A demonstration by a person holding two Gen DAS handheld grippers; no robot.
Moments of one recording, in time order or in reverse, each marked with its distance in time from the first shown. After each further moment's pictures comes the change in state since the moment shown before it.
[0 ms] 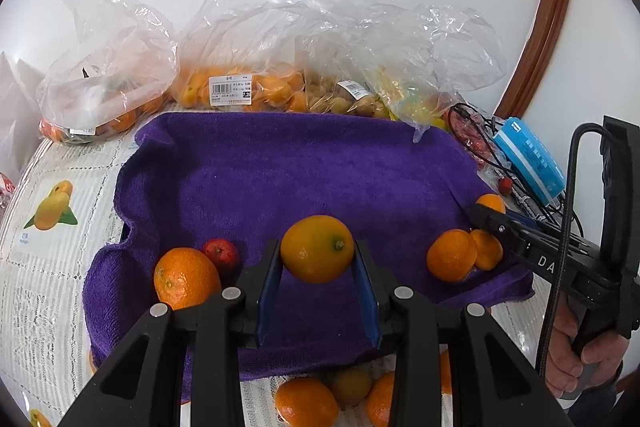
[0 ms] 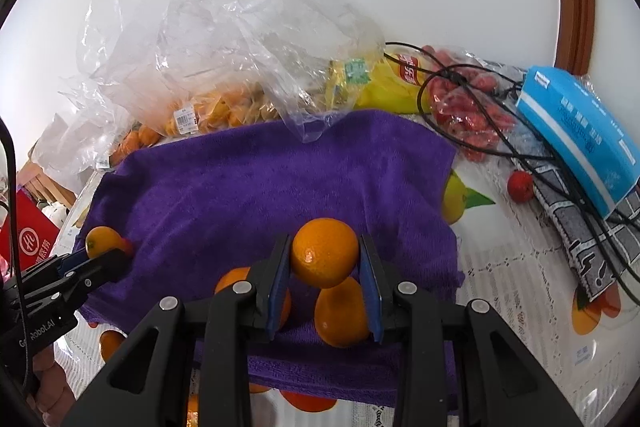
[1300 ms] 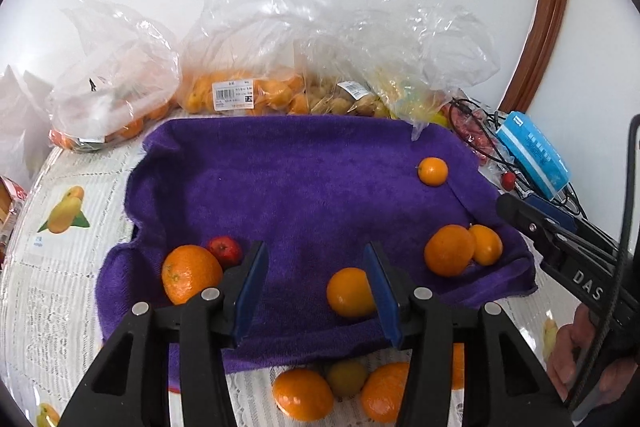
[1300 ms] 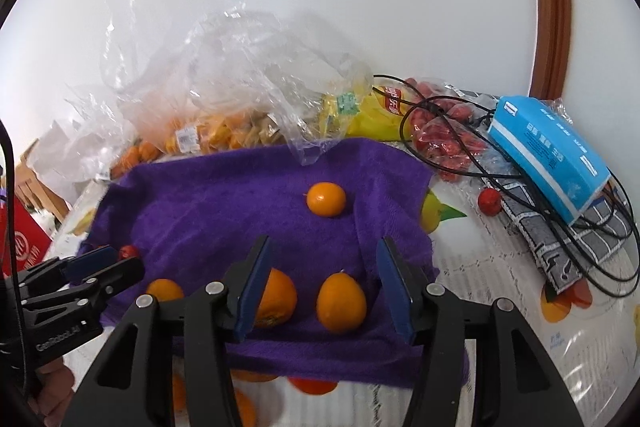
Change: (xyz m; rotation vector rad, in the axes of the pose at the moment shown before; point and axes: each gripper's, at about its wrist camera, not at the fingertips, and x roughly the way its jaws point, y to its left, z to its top) left arm -0.014 -0.010 0.001 0.023 0.009 0.042; right arm -0.039 0.013 -0.006 -0.009 -0.104 -0.066
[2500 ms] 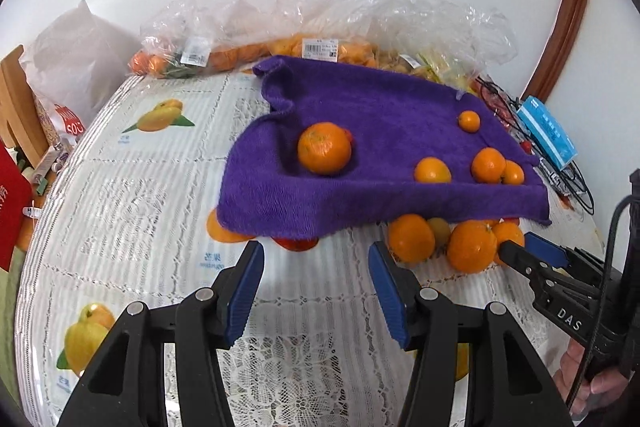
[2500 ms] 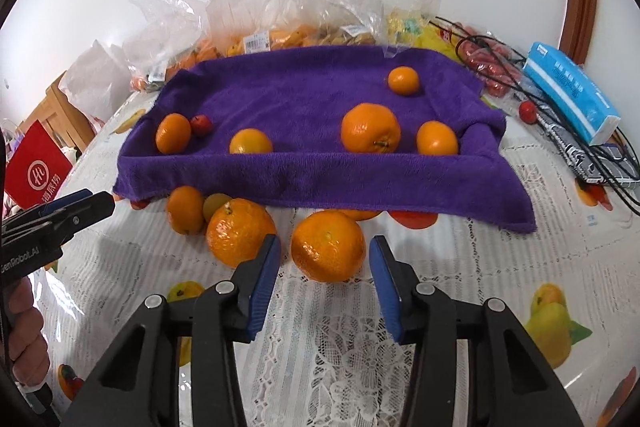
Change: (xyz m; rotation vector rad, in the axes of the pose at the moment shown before) left arm -0.059 0.074 -0.072 -0.080 0.056 0.059; right arm -0.032 0.067 -0.088 -0.095 0.184 0.048
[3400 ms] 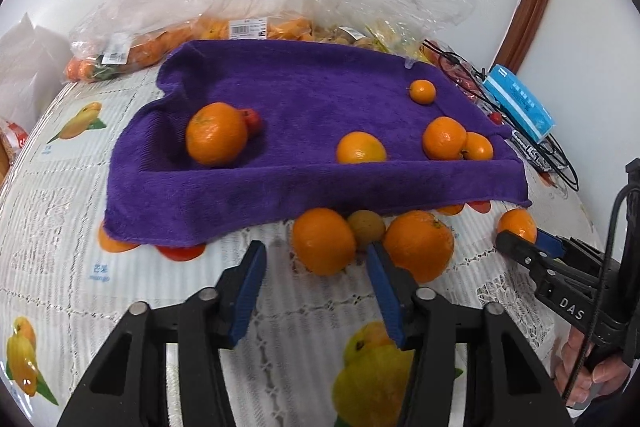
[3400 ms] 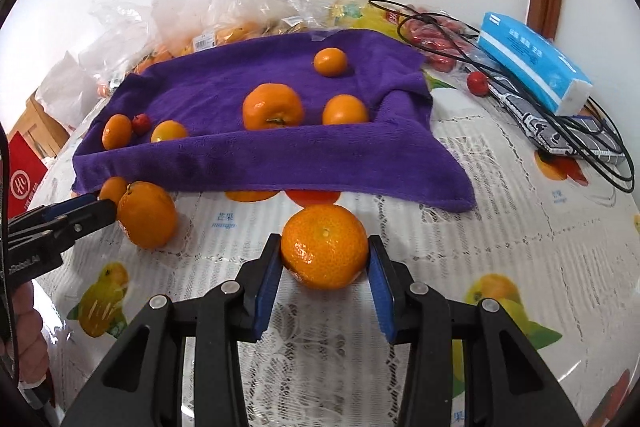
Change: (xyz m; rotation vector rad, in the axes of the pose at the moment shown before) left arm 0.036 -0.058 -0.005 0.078 0.030 -0.092; right arm 0.002 -0.062 -0.015 0.056 -0.011 -0.048
